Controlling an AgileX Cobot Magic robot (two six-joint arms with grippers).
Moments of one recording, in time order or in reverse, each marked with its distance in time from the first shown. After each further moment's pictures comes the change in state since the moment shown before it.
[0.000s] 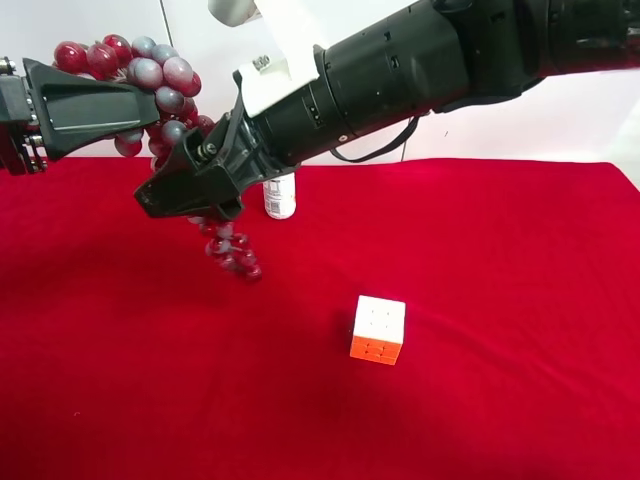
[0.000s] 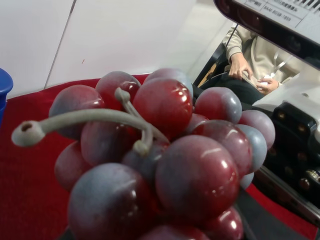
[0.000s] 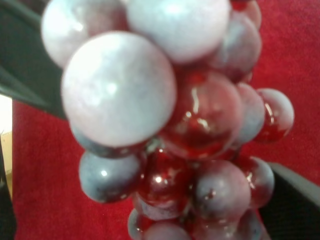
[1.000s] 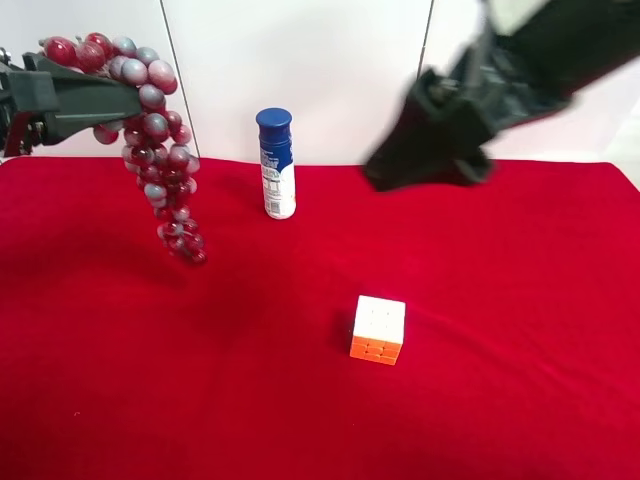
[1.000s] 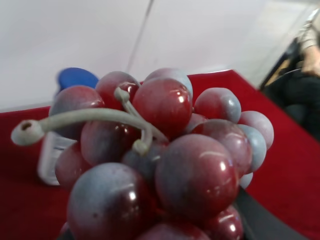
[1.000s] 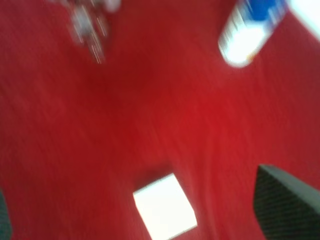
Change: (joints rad) left arm 0.000 0.001 -0.062 0.114 -0.215 -0.055; right arm 0.000 -0.476 -0.002 -1.122 0.398 1.147
